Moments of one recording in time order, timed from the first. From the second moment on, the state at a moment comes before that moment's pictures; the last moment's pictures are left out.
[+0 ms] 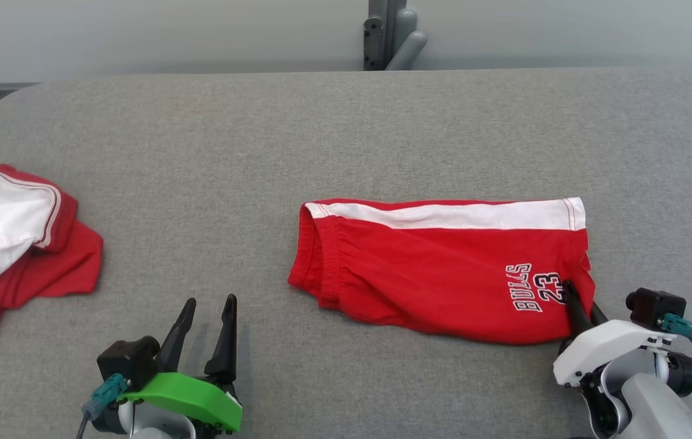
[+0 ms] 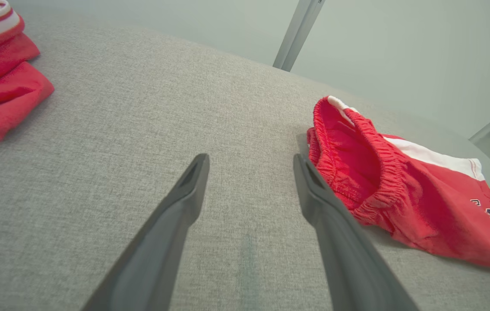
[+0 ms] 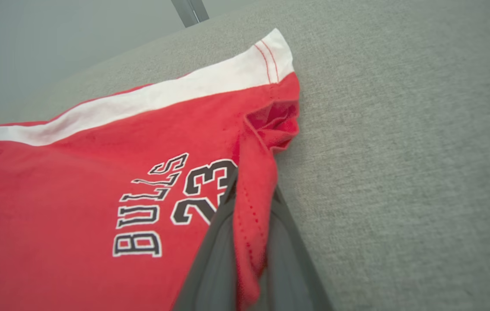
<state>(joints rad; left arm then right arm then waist) -0.14 0.10 -0.24 0.43 -0.52 -0.13 -0.26 -0.33 -0.17 0.13 0.76 0.53 0.13 -0.26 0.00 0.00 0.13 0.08</state>
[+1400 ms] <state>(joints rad) -0.10 0.10 -0.21 0.42 -0.50 -0.13 -0.26 -0.41 -0.13 0.64 0.47 0.53 0.13 -0.26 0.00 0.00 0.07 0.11</state>
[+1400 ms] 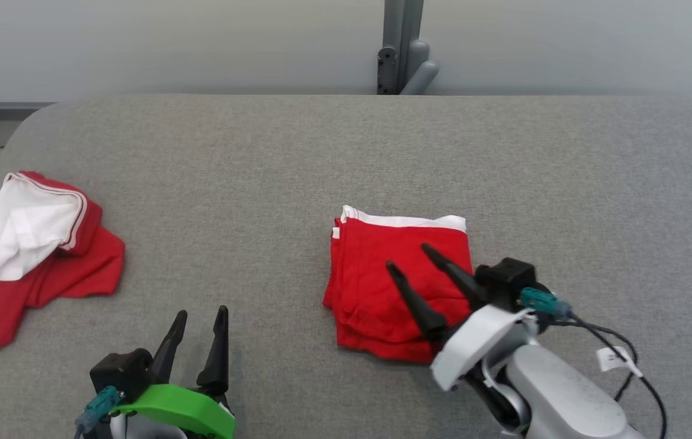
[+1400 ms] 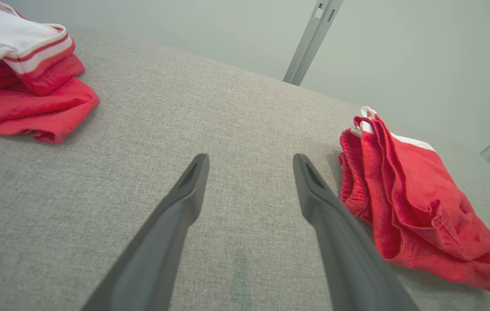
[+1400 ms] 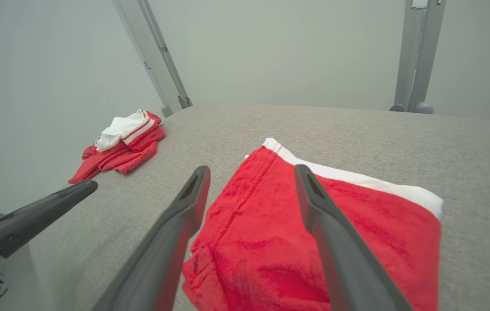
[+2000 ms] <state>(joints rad) -0.03 0.08 -0.06 0.38 -0.31 -0.13 -0.26 -0.09 -0.12 0.07 0.39 0.26 0.13 -0.26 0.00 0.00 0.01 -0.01</state>
